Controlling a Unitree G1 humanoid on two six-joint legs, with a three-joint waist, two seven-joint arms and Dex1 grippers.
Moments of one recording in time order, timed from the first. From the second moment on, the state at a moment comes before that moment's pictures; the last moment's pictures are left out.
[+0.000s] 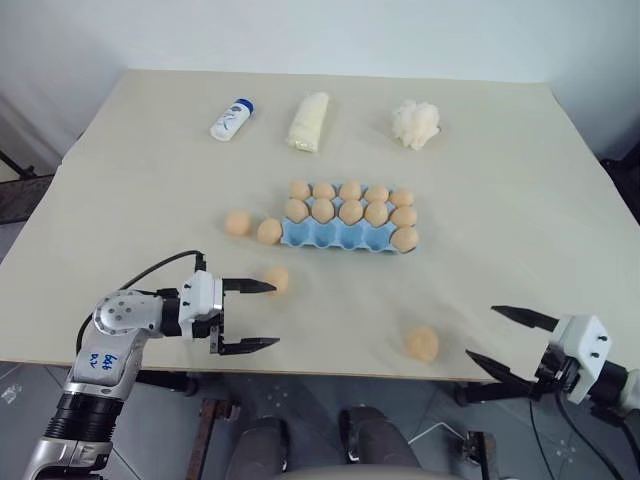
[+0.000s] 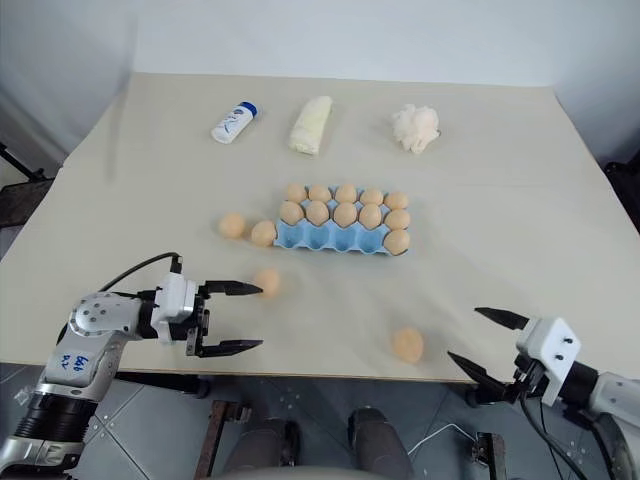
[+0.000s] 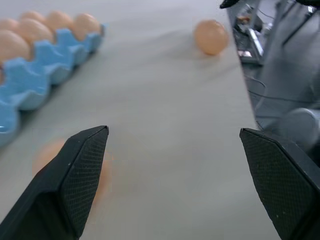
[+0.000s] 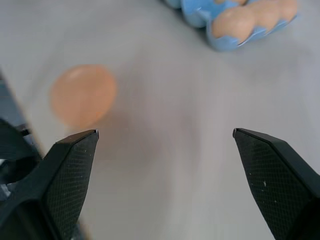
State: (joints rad) left arm -0.16 0.66 -0.02 -0.03 -0.38 -0.03 -1.25; right arm 0.38 -0.72 -0.35 -0.29 0.42 0.01 1.05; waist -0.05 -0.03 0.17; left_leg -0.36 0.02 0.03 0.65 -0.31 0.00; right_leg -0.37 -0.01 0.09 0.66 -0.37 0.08
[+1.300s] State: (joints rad) left arm -0.07 0.68 0.04 -0.06 -0.39 -0.01 -1.15; right arm -0.10 -0.56 0.02 -0.15 0.33 0.11 0.96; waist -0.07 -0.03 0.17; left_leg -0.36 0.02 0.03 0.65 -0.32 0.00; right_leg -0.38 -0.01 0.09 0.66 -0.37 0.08
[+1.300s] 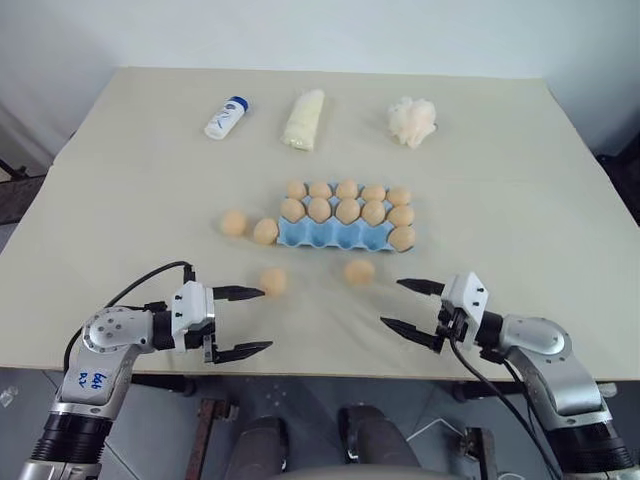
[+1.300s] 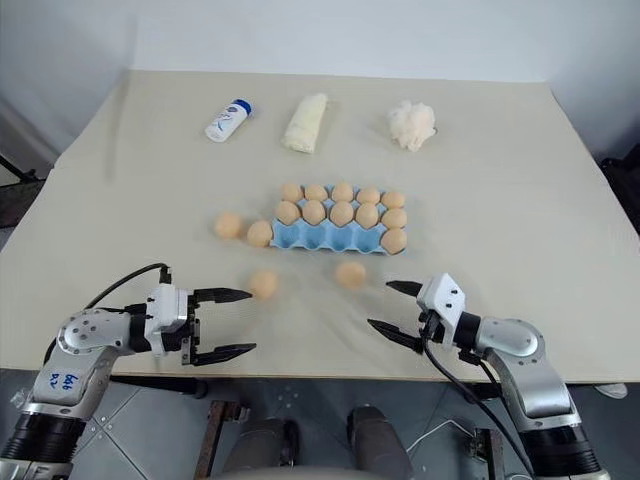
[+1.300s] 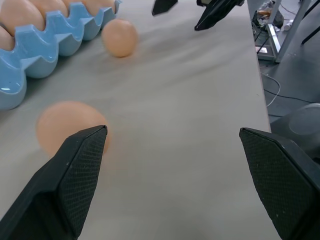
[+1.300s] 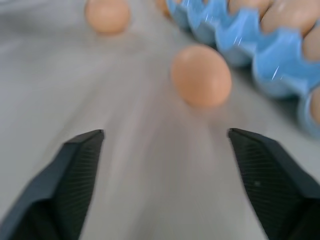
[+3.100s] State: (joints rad) left arm -0.04 0.64 0.10 -0.10 -0.42 0.06 -1.06; right arm -0.58 -0.40 0.10 0.19 0.22 0.10 0.86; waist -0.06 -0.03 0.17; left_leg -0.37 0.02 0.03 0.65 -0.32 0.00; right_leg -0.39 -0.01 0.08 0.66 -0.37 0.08
